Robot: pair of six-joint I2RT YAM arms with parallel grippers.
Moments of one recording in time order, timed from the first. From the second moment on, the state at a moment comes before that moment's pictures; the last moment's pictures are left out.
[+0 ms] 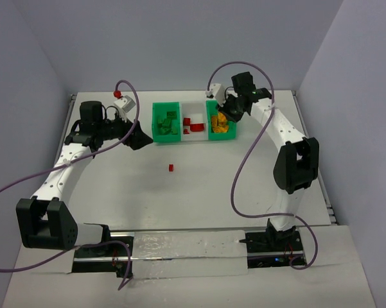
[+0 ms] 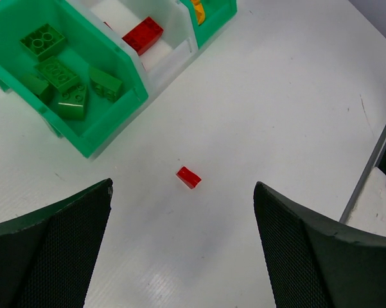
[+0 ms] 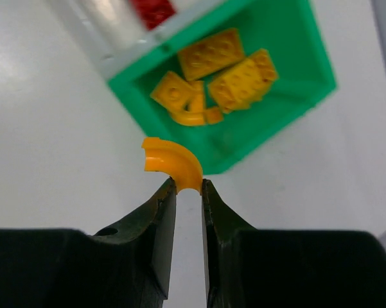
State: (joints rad) left arm -0.12 1.33 1.08 -0.36 0.81 0.15; right arm 0.29 1.87 1.71 -0.80 -0.21 -0.78
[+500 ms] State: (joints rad) left arm -0.14 1.40 1.02 -0.32 0.73 0.23; right arm 0.26 2.11 1.84 -0.73 -0.06 -0.67
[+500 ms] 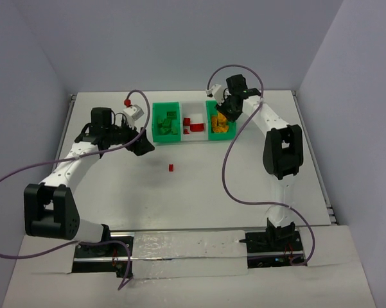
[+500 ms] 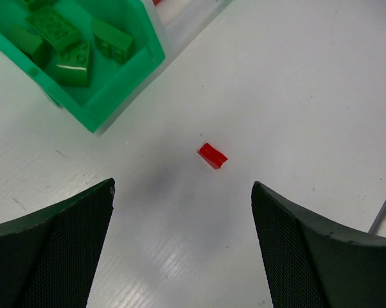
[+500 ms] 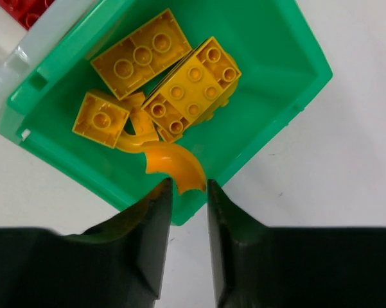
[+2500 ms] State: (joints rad) left arm -0.69 1.83 1.14 -0.41 -0.16 -0.36; right arm 0.21 1.63 1.50 -0.69 -0.18 -0.26
